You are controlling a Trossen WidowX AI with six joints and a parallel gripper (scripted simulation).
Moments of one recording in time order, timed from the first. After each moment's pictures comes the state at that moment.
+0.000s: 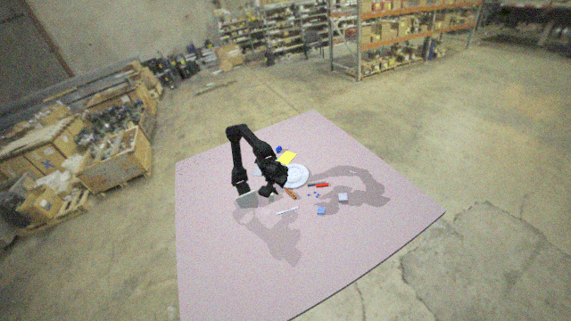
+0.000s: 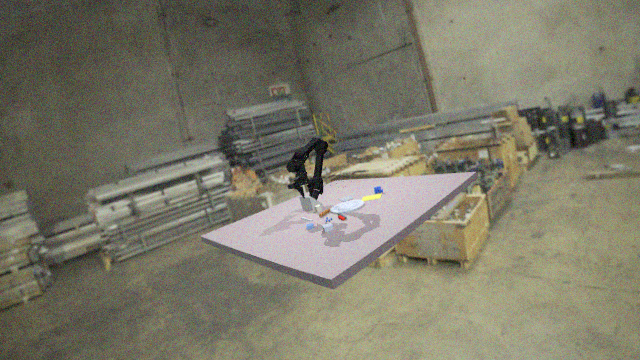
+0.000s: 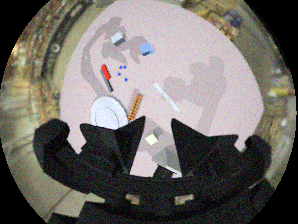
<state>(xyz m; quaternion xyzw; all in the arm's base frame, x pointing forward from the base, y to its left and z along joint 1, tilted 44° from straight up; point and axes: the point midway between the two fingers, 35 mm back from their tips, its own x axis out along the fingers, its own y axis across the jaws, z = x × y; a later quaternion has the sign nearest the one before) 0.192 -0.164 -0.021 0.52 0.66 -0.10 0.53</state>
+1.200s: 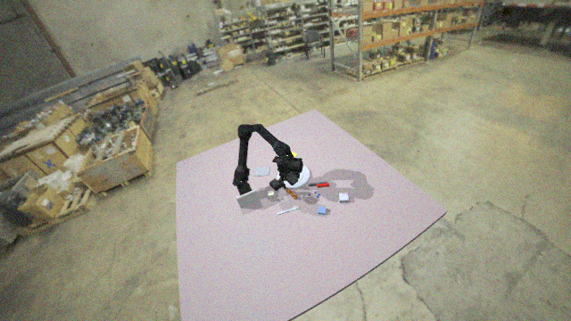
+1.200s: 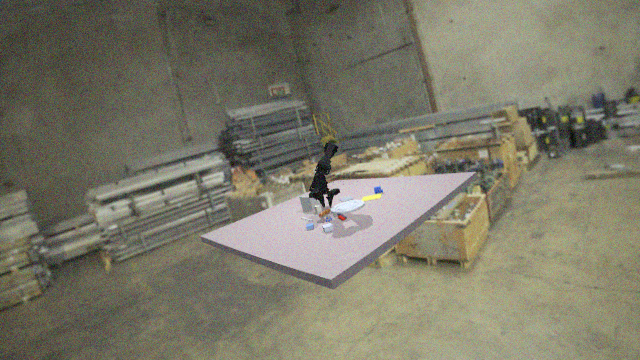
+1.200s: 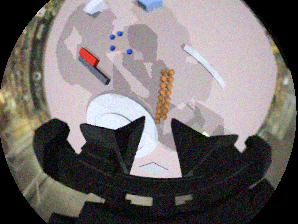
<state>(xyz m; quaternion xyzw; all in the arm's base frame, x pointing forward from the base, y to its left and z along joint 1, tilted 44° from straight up) 0.246 -0.045 -0.032 0.56 0.71 -0.17 0.39</state>
